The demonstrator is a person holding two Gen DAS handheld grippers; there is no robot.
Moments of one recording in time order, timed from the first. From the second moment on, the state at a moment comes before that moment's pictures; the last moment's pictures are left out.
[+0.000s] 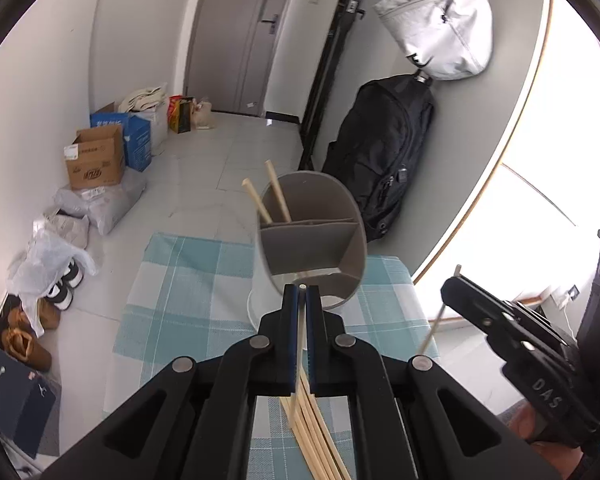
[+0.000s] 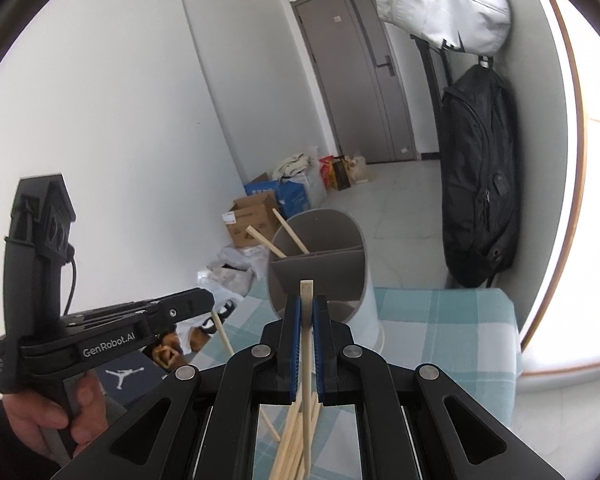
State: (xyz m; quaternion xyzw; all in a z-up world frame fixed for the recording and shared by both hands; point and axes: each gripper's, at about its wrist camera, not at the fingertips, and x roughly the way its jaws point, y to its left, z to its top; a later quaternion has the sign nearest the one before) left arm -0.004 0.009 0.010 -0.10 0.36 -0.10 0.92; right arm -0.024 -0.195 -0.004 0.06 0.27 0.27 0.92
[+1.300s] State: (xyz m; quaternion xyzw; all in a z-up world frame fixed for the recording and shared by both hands) left arm 0.065 0.037 0.133 -0.15 0.29 -0.12 0.94; right arm 0.073 -0.175 0.117 0.04 0.15 0.28 0.95
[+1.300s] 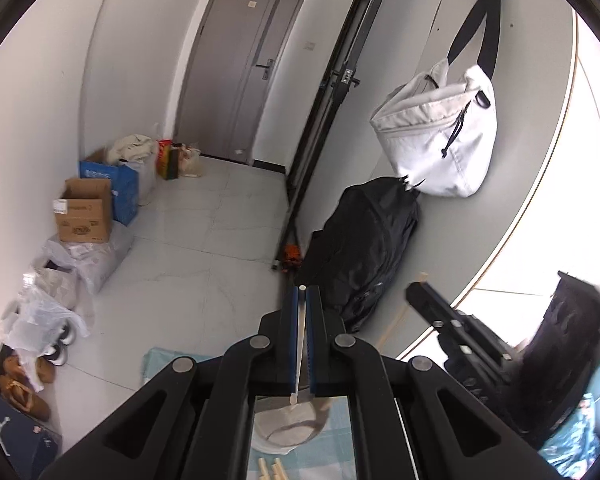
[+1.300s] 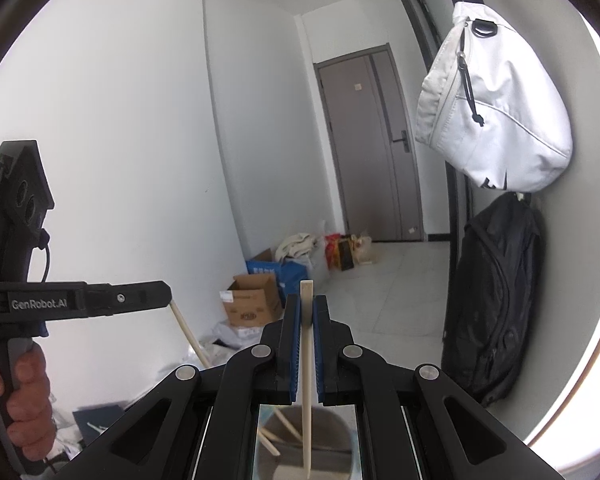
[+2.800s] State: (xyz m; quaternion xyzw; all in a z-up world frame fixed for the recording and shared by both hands) left arm 0.080 0.055 0.090 -0.17 0.36 -0.04 0.92; right arm 0.065 -0.194 0.073 0.07 0.23 0.26 0.94
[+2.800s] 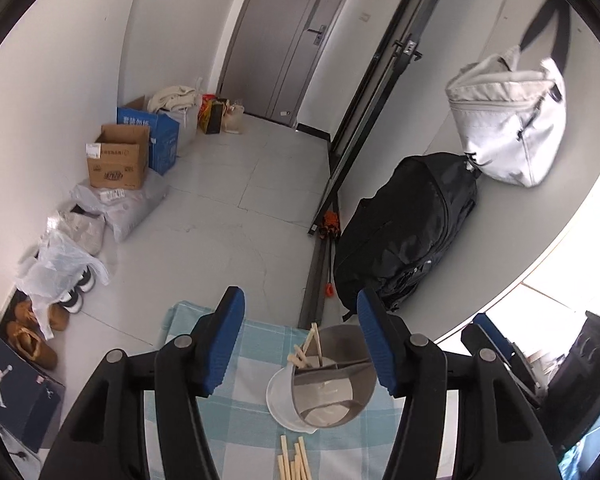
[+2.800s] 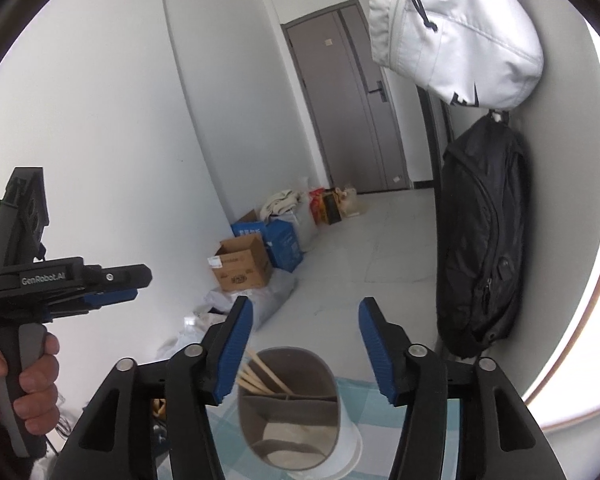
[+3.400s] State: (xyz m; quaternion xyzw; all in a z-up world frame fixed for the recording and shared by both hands) left arm 0.038 0.047 0.078 -0.11 0.37 -0.03 0.92; right arm -0.011 -0.190 0.080 0.03 0.18 0.26 0.95
